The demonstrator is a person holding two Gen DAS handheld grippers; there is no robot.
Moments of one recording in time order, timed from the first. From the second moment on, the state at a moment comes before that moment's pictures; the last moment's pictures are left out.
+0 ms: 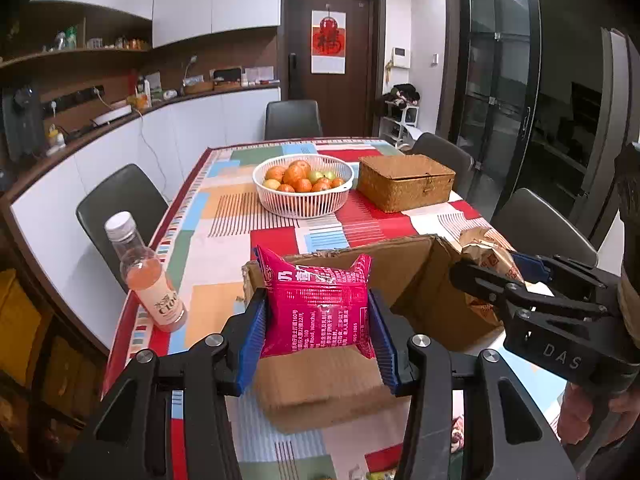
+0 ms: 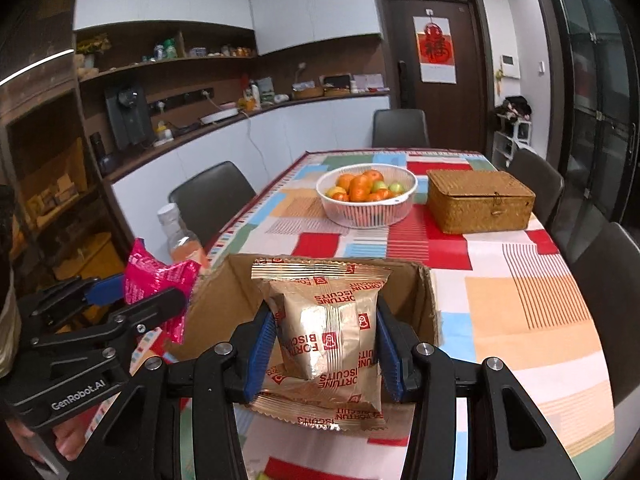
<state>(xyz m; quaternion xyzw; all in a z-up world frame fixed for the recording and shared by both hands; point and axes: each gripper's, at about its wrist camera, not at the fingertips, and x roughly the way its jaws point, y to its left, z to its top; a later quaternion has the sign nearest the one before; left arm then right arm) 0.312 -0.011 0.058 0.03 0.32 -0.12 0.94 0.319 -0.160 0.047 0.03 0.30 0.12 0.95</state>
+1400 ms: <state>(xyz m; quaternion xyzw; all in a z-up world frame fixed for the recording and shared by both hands) 0.173 -0.041 0.032 0.07 0.33 -0.18 0.93 0.198 -0.193 0.019 0.02 0.31 0.08 0.95</state>
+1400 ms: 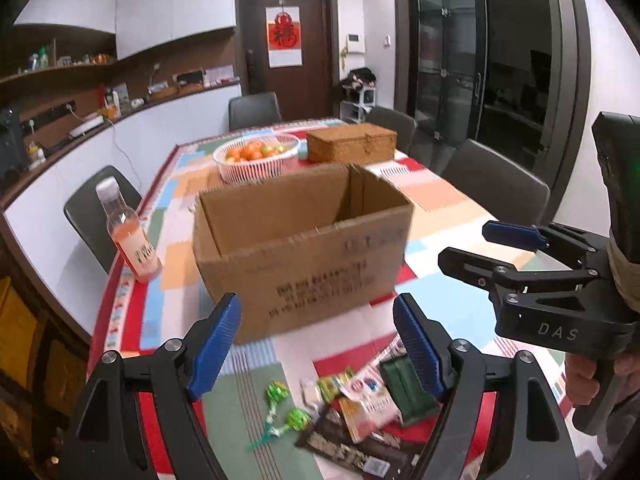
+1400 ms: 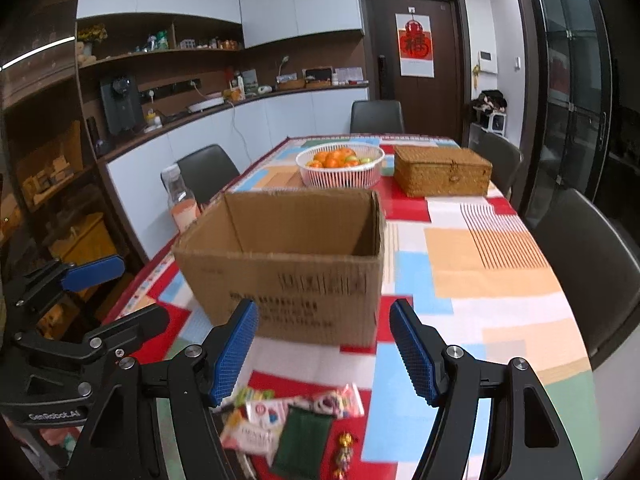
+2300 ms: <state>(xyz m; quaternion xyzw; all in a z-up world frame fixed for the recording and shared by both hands) 0.170 -0.060 -0.086 0.06 0.48 -0.24 0.84 0.174 -0.203 -0.090 0.04 0.48 0.06 0.88</state>
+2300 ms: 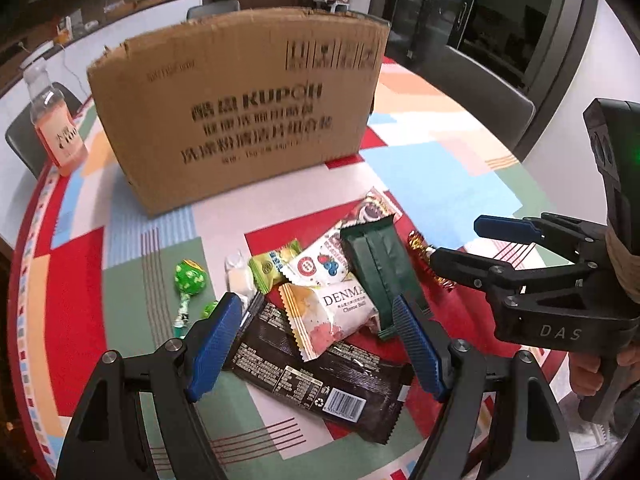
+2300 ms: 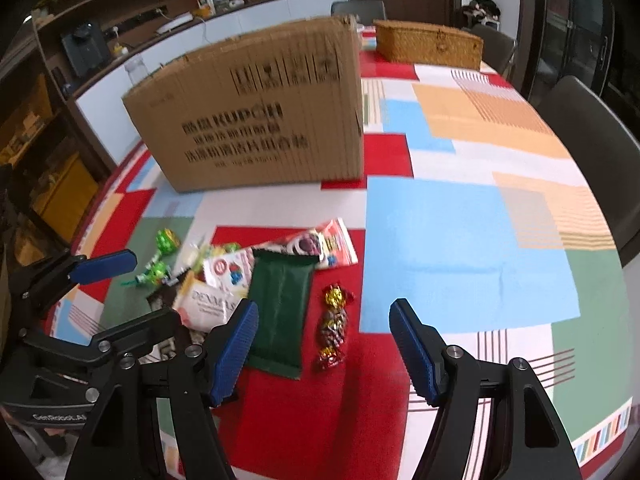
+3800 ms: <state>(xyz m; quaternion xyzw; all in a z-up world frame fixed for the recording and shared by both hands) 0.206 -0.070 -0.113 0.03 0.49 -0.24 0.84 0.190 -0.203 -0.127 0.04 0.52 0.07 0.85</state>
